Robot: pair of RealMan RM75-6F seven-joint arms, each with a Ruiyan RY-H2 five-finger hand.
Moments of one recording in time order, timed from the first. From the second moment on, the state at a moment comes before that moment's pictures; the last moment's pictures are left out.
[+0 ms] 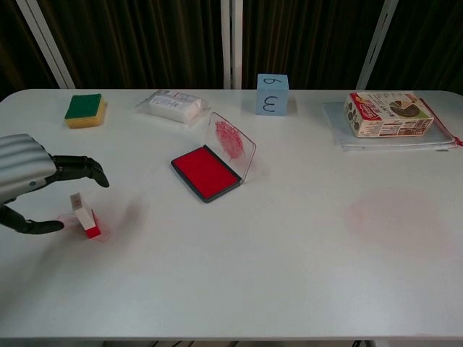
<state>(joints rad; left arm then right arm) -0.46 -1.59 0.08 -0.99 1.92 1.28 -0.03 -0.09 -1.08 0.04 -1.49 -1.57 1.66 0.05</state>
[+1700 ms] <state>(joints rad) -0.51 -1.74 0.17 -0.74 1.84 1.36 -0.18 -0.09 -1.09 0.03 -1.48 -1.56 1.64 0.06</state>
